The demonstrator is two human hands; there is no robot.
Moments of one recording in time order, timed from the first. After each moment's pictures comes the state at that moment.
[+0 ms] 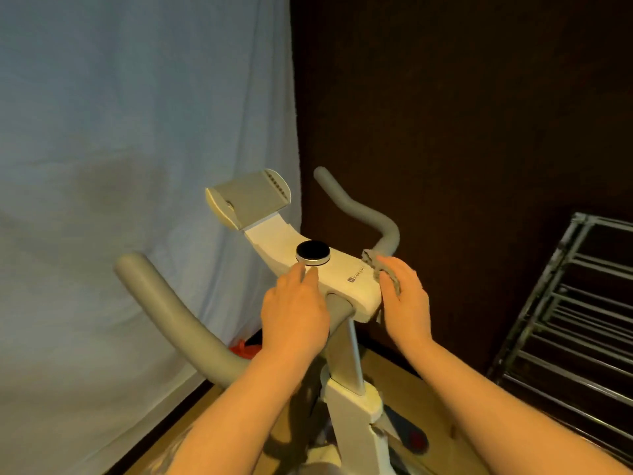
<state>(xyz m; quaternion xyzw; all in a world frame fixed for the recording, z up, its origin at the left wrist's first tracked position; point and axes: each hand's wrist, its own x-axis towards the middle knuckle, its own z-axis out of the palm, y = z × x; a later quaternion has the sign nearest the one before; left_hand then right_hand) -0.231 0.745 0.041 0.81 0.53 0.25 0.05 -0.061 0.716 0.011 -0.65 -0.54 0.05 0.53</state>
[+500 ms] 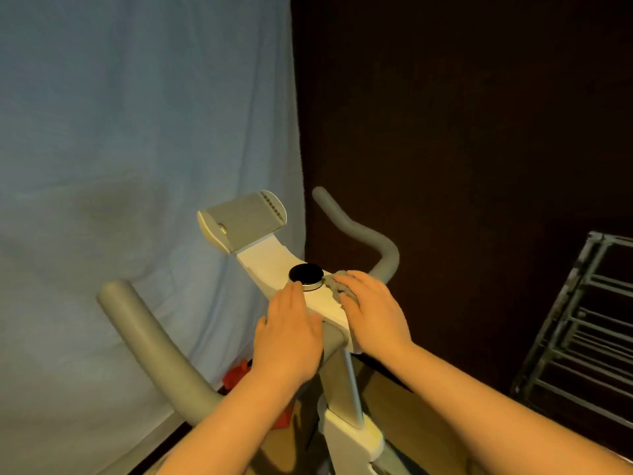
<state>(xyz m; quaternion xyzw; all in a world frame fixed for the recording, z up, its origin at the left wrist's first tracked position) -0.221 0.769 0.023 0.79 0.54 0.24 0.14 -0.070 0.748 0.032 -0.68 -0.65 0.02 0.34</state>
